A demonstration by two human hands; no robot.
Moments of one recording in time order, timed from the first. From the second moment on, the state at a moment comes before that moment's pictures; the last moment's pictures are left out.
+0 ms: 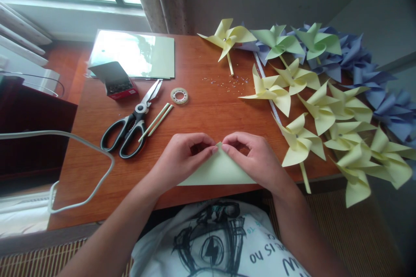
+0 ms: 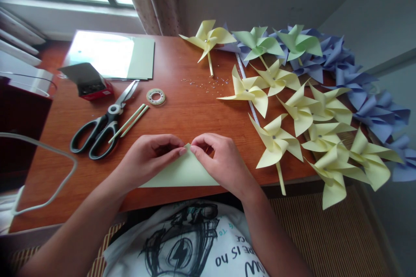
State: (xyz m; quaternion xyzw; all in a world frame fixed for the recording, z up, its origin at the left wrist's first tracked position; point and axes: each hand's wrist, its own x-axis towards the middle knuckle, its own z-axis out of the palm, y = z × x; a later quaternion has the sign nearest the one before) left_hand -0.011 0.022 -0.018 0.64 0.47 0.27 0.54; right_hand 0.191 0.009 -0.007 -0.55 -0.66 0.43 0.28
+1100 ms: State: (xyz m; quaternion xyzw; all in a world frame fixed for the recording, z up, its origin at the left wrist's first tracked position) left_hand -0.011 0.022 -0.018 0.64 0.47 0.27 0.55; right_hand 0.189 0.010 -0.005 -0.54 -0.66 0.43 0.29
